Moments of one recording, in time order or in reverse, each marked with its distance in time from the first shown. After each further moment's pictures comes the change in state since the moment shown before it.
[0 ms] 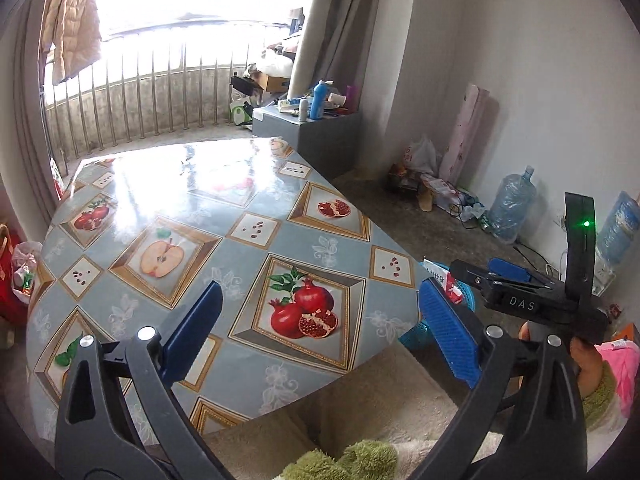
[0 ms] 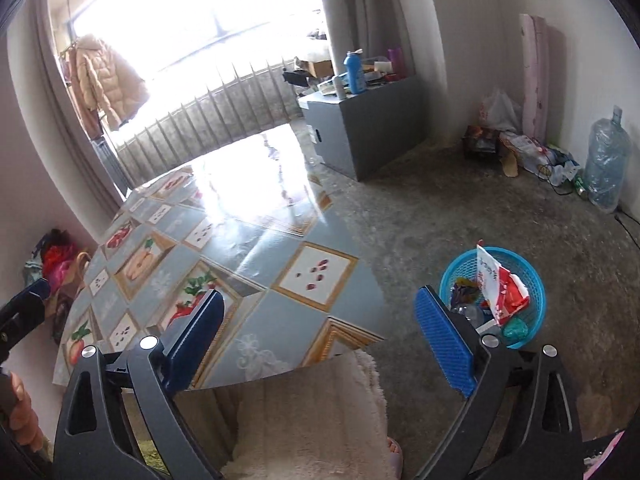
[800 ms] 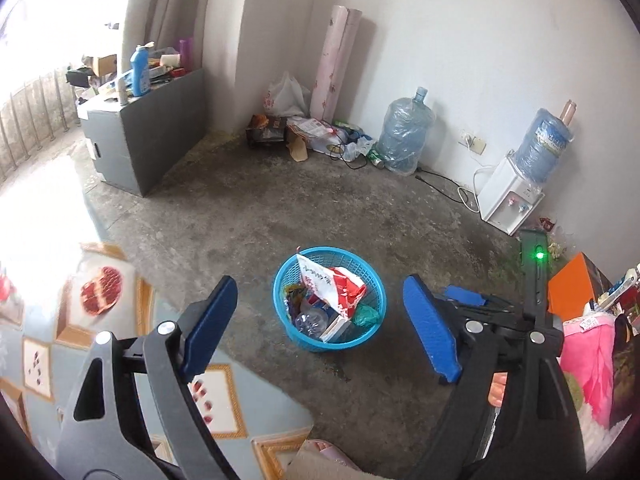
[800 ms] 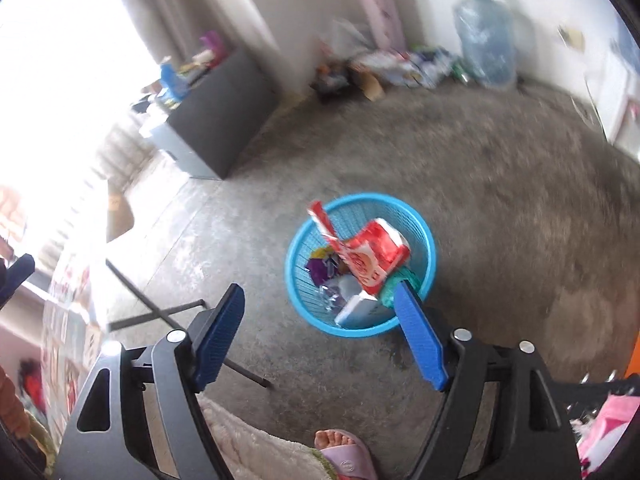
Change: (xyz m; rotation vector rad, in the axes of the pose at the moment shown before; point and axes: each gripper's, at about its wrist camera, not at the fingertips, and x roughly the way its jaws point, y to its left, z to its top) left arm 0.195 -0.176 0.069 0.271 0.217 -0.403; right arm 0.032 -0.238 -0.010 0.434 0.074 -0.257
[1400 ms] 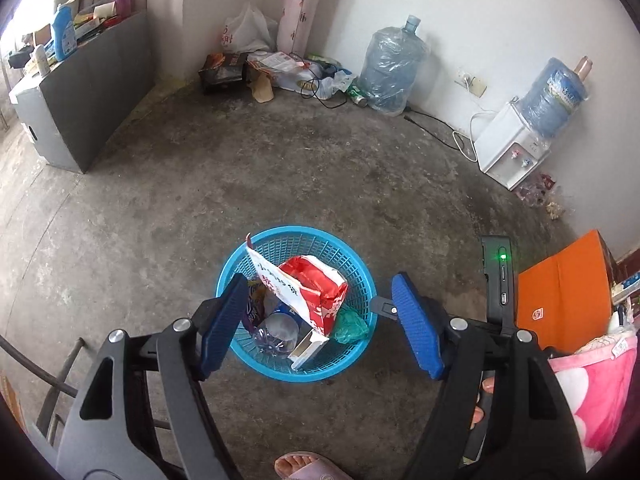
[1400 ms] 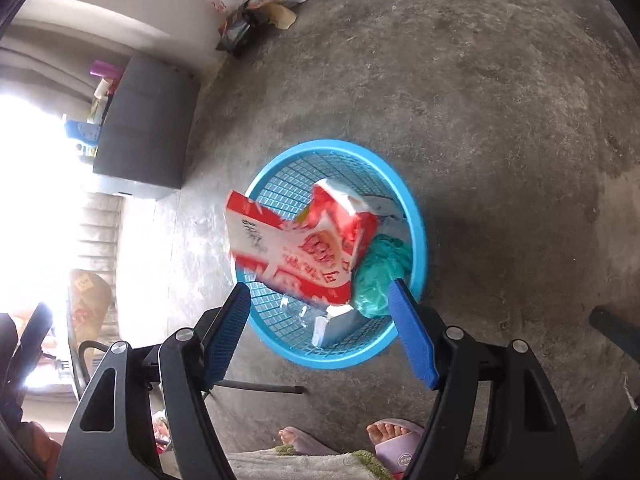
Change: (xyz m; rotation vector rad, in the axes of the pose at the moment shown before) left arm 0.218 -0.041 0.048 0.057 0.247 -0.091; right arm 0.148 -0.122 0.011 0.471 0.244 0.037
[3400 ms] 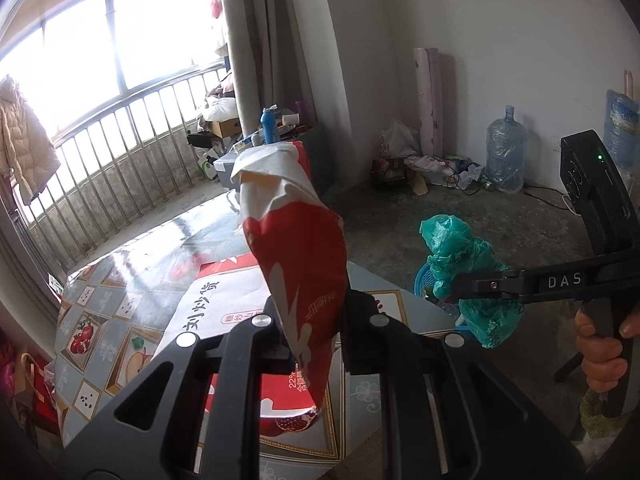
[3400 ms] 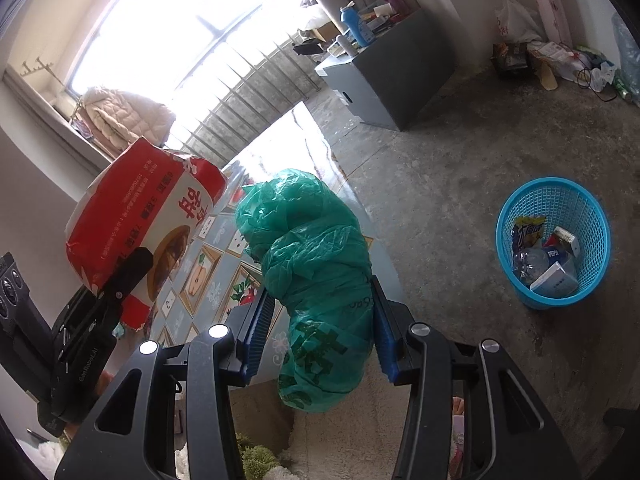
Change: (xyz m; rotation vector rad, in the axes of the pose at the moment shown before) left arm -0.313 0.016 -0.208 0.001 -0.418 0.571; right arm -0.165 0.209 -0.222 -0.703 0.054 0.394
